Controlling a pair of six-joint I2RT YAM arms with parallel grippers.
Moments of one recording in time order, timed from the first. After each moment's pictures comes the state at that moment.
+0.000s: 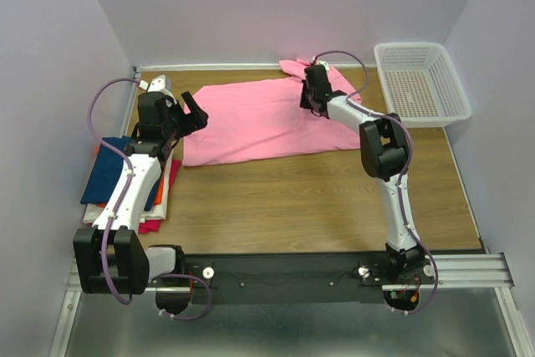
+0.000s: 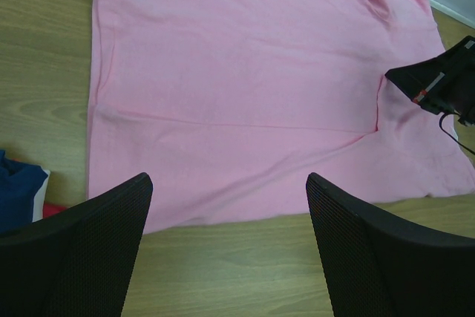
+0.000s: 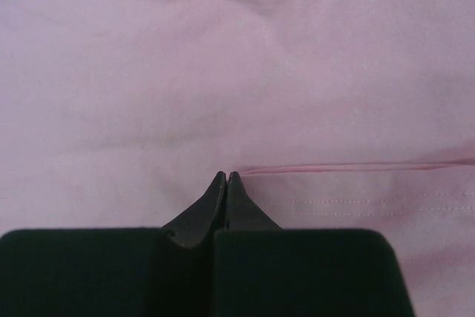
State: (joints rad) left arm -0.03 1.23 0.95 -0.20 0.15 -0.43; right arm 0.40 2.38 1.86 -0.14 0.20 0.36
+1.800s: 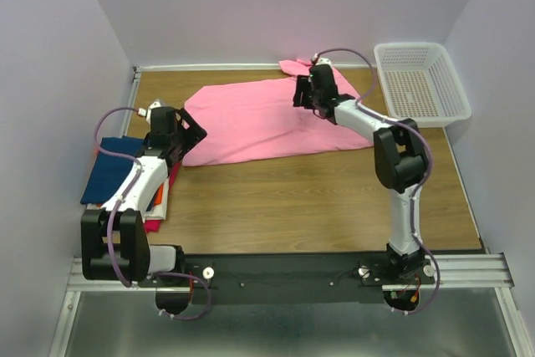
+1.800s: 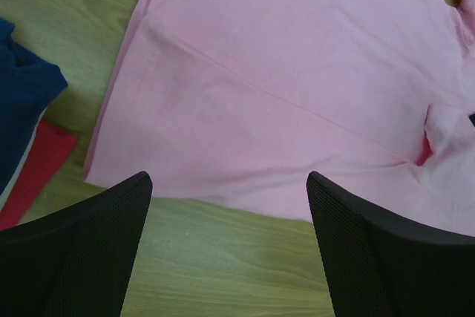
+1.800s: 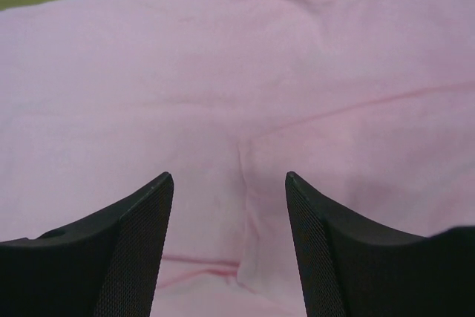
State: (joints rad) left arm -0.03 1.29 0.82 -0.18 0.01 -0.70; right arm 0.43 2.19 1.67 -0.06 0.14 0.32
